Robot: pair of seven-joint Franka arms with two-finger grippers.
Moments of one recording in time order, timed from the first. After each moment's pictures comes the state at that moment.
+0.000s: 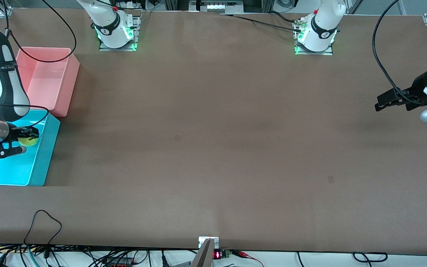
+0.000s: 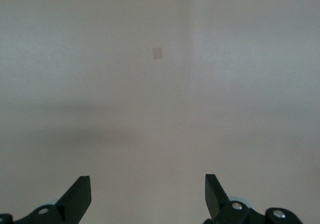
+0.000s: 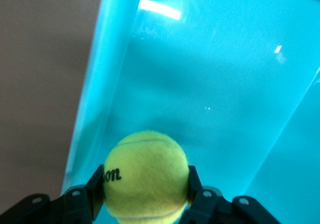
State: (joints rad) left arm 0.00 0.07 0.02 -1.59 -0.05 1.63 -0.03; right arm -0.37 0.55 0.04 -1.73 -0.28 2.13 -0.45
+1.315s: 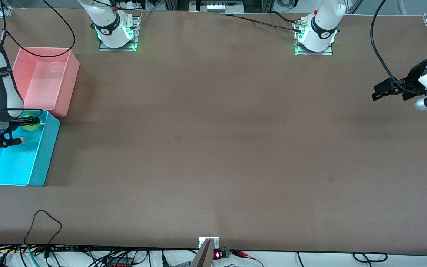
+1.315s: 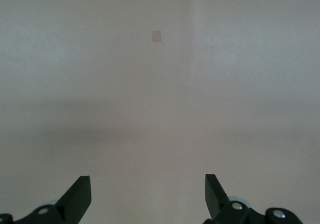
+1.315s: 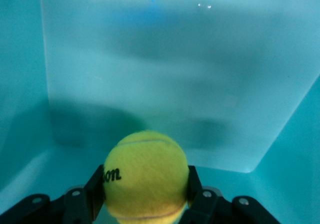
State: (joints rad) left arm 0.00 0.01 0.02 -1.67 -0.05 1.61 -0.02; right arm -0.42 0.61 -0.01 -1.74 -0.28 2.03 -0.45
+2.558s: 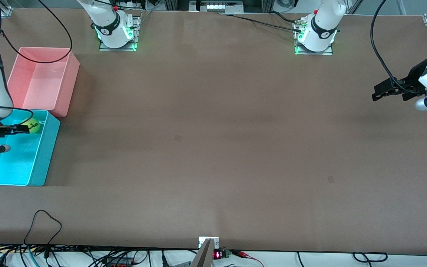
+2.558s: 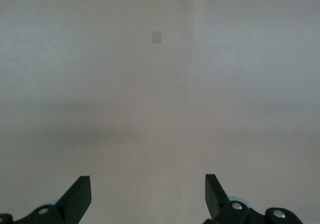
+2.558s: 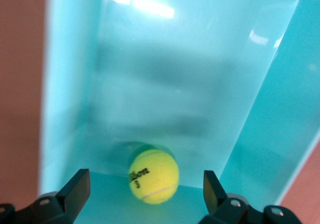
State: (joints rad) left arm 0.00 0.01 0.02 -1.67 -0.05 1.62 -0.02; right arm -0.40 0.51 0.05 -1.64 -0.25 2.02 -0.45
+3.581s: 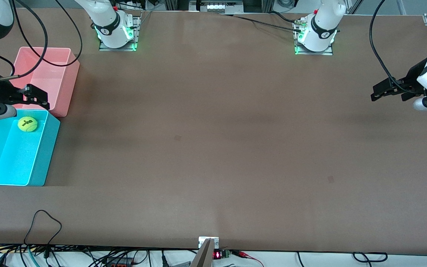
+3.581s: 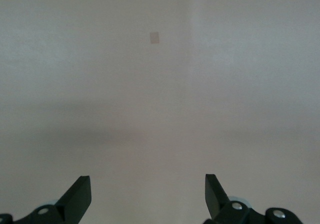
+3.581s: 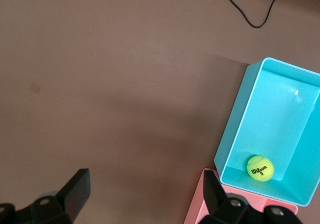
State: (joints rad) left arm 0.00 0.01 0.01 -1.67 -0.05 1.62 -0.02; right arm -0.06 0.12 0.10 -1.53 -0.03 1.66 -0.22
